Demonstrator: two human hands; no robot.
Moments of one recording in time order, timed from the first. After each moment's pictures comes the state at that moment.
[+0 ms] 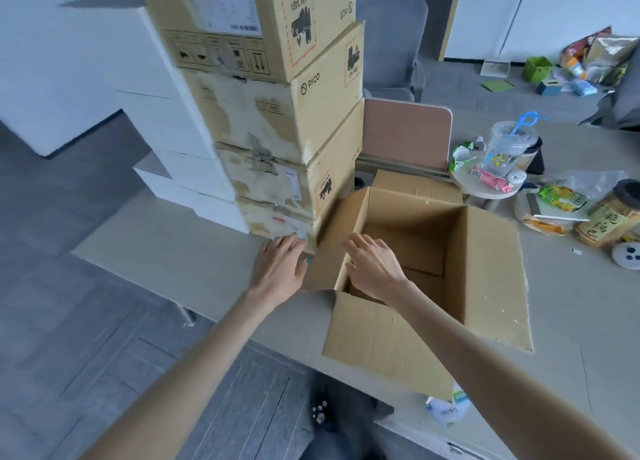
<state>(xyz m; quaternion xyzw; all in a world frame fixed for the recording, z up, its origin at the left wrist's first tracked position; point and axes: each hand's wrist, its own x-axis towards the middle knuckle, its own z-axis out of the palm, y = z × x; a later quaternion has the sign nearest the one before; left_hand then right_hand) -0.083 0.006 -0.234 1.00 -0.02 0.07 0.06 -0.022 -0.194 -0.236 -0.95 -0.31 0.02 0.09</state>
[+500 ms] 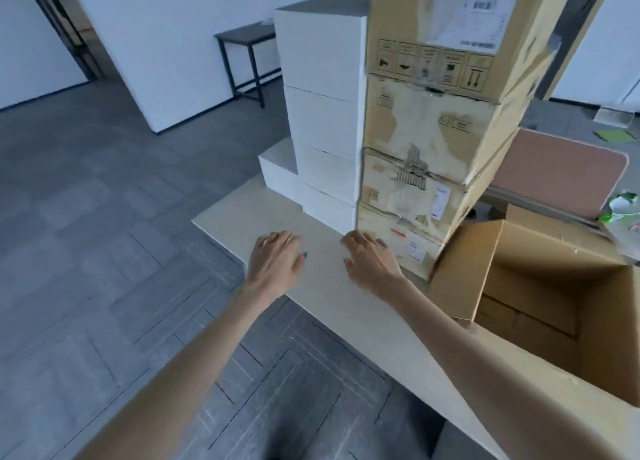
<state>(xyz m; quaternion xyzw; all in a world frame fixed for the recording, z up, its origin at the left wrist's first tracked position) -0.186 0.234 -0.205 0.99 0.12 0.11 0.03 -0.075 0.059 -0.211 -0.90 -0.41 0.02 0.11</state>
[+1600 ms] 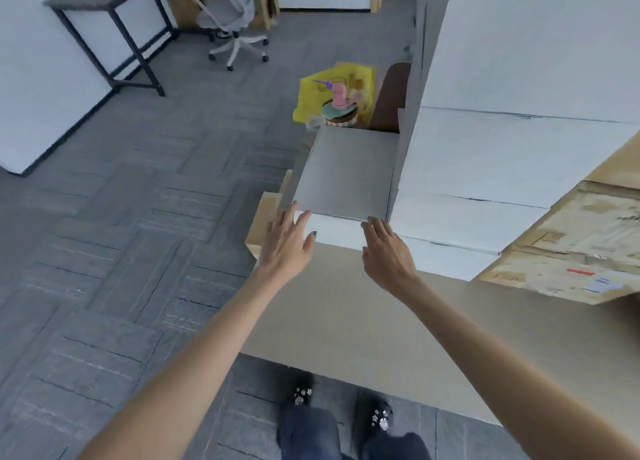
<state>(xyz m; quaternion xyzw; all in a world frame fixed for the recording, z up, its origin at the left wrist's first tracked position) 0.104 0.658 -0.283 0.99 -0.04 0.04 0.10 0.105 0.446 -0.295 -0.98 -0.15 0.03 0.16</state>
